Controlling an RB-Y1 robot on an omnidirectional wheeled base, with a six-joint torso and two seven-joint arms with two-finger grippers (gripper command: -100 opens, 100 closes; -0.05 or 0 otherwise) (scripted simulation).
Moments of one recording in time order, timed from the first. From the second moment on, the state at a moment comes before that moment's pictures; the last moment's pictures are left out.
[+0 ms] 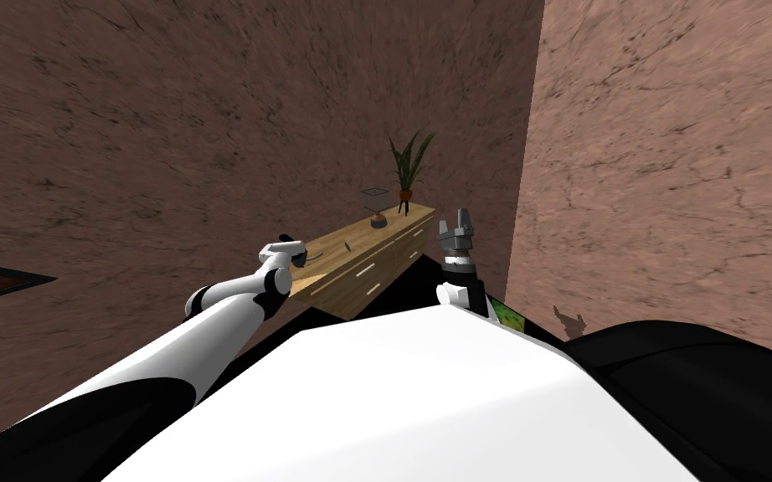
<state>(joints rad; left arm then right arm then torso) -0.91 0.59 0.33 -0.41 -0.08 0.87 -0.23 0.49 0.00 0.03 -2.34 -0.09 -0.40 0.05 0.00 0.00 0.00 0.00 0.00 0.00</state>
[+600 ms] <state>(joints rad) -0.84 0.53 0.30 -0.55 -0.12 0.94 -0.12 0.49 0.00 0.03 -2.34 -0.09 -0.40 0.05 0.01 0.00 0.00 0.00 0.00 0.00</state>
